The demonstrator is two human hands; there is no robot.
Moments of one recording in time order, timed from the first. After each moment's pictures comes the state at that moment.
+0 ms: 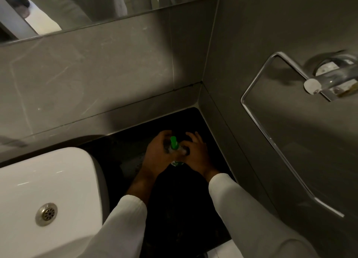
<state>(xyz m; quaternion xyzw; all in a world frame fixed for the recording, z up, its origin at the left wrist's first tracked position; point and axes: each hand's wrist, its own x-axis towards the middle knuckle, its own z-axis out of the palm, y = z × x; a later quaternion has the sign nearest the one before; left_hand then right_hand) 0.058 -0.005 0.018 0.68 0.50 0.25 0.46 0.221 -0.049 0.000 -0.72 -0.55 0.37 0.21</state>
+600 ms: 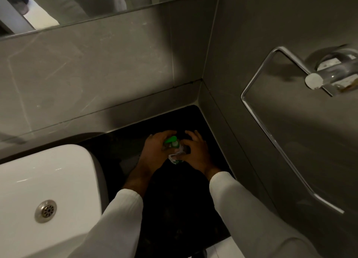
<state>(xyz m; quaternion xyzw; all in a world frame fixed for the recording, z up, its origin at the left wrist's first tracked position) 0.051 0.009 0.014 0.76 0.46 0.20 0.42 0.224 -0.054 -0.009 -0.71 -0.55 0.37 0.23</state>
